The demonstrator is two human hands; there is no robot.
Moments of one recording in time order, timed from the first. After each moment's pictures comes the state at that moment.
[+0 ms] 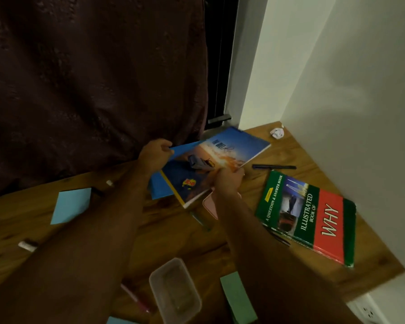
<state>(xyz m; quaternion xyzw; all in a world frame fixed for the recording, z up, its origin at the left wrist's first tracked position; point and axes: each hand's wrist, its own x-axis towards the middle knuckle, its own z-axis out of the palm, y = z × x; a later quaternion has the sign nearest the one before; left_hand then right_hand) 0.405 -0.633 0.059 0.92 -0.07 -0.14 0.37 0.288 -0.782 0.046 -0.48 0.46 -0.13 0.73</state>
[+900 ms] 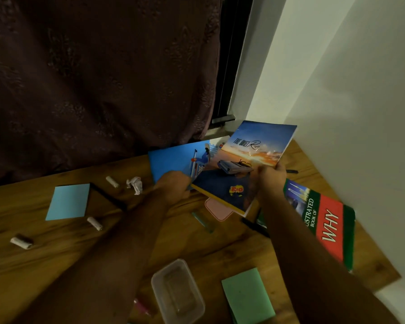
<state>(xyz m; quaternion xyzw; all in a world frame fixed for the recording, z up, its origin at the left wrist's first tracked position) 0.357 -0.650 0.009 0.94 -0.30 -0.18 -0.04 0.266 -0.867 0.050 -0.55 0.45 -0.20 0.67</state>
